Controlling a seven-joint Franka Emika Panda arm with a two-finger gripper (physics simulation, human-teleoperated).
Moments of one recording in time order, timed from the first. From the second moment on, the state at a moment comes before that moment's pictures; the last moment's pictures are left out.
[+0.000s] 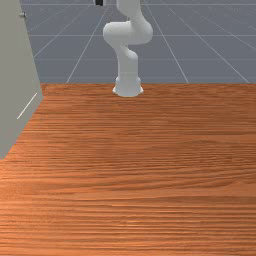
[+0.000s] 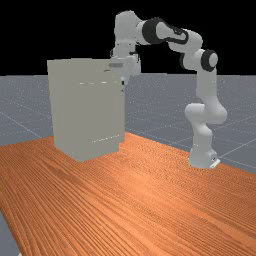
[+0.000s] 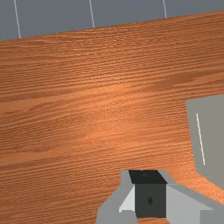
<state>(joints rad) 0.06 0.09 -0.19 -1.42 0.00 1.51 0.80</state>
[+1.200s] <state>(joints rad) -0.18 0.18 -0.41 -1.11 -0.13 1.54 0.66</state>
